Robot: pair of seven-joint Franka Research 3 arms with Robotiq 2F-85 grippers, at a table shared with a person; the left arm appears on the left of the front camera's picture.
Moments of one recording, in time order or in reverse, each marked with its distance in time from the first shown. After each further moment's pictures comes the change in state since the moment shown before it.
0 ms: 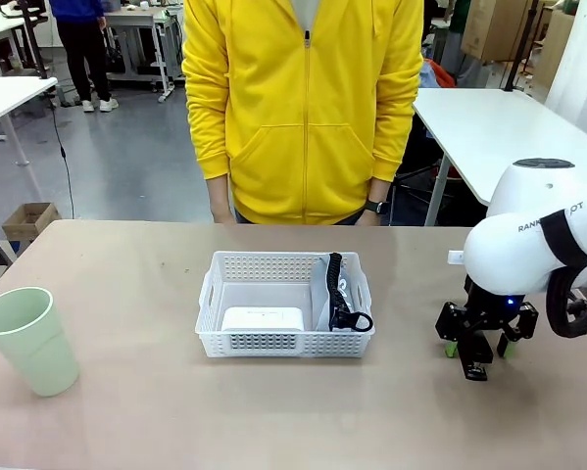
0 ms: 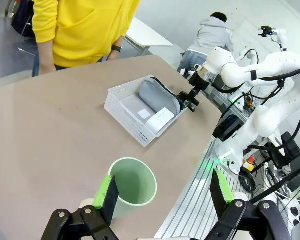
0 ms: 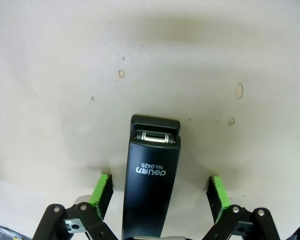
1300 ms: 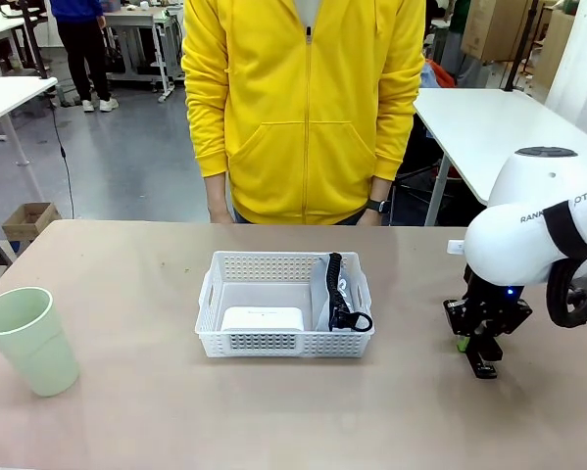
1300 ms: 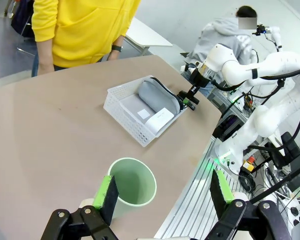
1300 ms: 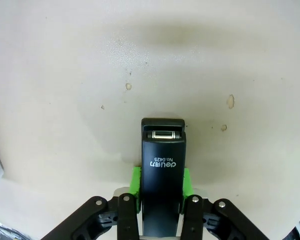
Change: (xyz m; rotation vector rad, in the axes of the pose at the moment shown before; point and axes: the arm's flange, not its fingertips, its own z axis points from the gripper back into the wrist) left arm 0.000 0.000 0.000 -0.001 0.000 0.000; right arm 0.006 0.003 0.014 -0.003 -0.024 0.012
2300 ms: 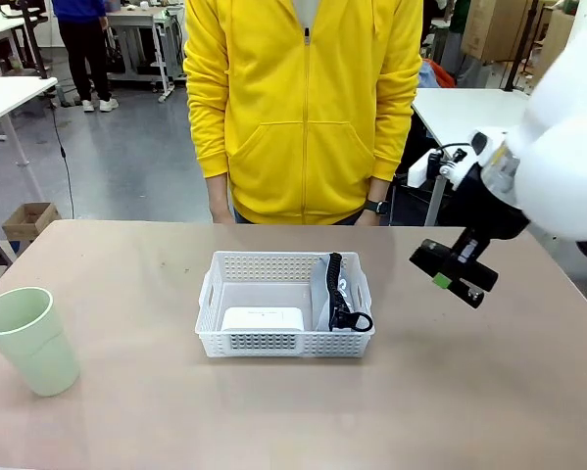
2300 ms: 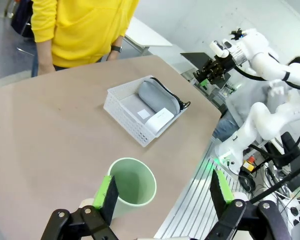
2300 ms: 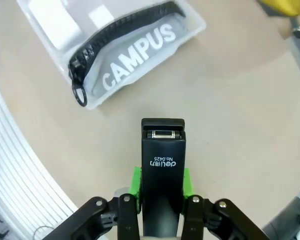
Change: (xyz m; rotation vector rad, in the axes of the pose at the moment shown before) left arm 0.000 0.000 0.000 0.000 0.000 0.000; right arm -0.057 0.050 0.152 0.055 -0.342 0.907
